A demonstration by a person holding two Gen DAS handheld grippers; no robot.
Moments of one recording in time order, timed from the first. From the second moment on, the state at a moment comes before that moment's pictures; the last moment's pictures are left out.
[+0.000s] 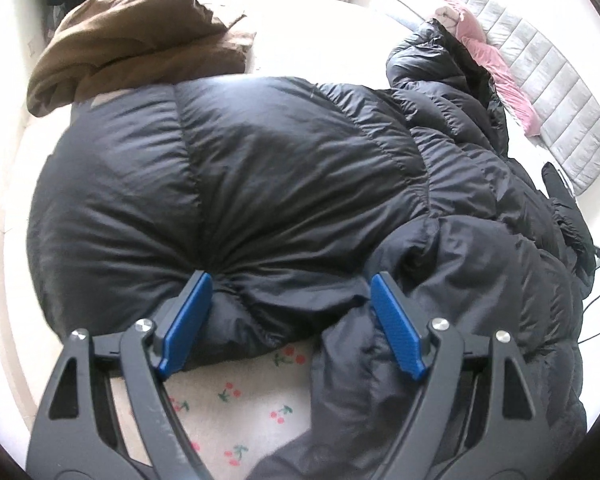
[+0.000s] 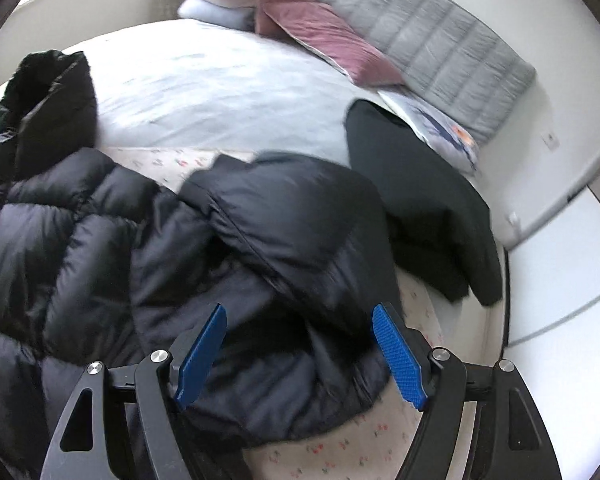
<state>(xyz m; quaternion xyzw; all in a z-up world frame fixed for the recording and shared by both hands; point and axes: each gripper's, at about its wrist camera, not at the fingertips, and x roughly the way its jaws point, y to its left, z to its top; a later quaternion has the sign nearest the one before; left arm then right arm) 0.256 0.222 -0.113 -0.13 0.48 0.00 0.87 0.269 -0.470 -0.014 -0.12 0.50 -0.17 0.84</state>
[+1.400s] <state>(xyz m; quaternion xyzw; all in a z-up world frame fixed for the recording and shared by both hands) 0.233 0.044 -0.042 -0.02 0.51 -0.08 0.86 0.143 -0.751 0.006 0.21 0.45 -0.35 0.79</state>
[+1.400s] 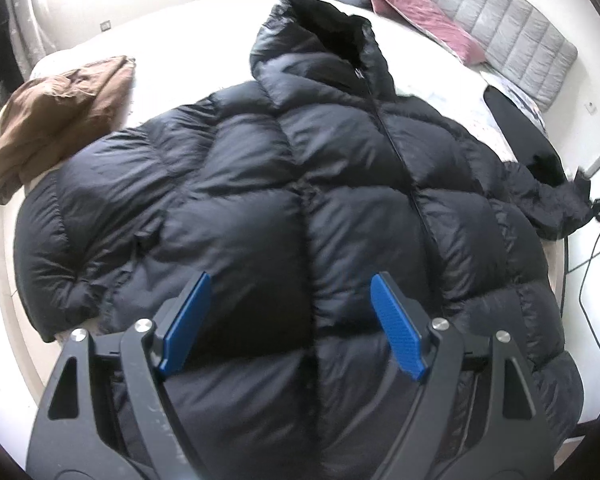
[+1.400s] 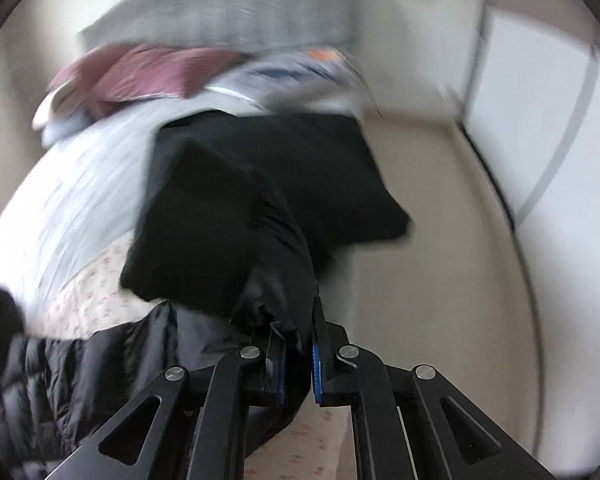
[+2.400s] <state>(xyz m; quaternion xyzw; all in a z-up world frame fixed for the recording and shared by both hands) 0.284 0.040 -0.114 0.11 0.50 -0.09 0.85 0.204 -0.479 -0.044 0.07 0.58 -0.05 0.81</state>
